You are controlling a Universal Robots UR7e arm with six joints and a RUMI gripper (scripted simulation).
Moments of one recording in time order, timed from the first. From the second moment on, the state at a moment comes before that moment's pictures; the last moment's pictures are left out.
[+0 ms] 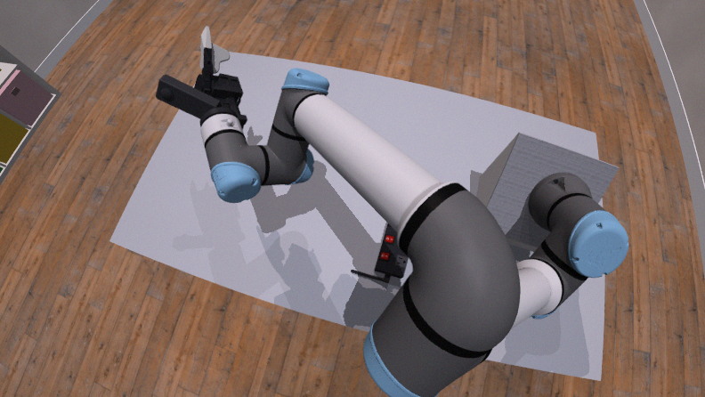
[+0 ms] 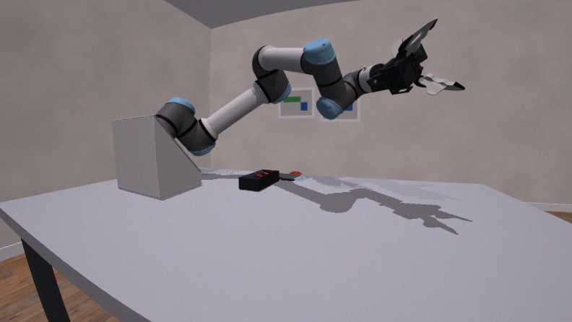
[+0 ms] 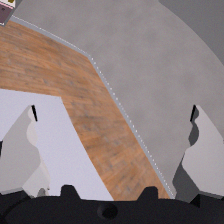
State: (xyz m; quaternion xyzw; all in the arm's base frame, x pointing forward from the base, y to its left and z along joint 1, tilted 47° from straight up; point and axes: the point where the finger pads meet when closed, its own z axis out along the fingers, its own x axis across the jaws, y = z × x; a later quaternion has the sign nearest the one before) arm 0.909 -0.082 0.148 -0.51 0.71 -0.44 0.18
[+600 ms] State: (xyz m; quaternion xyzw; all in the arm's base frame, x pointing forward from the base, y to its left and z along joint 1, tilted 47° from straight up) arm 0.907 -0.079 0.145 -0.53 0.71 -0.44 0.17
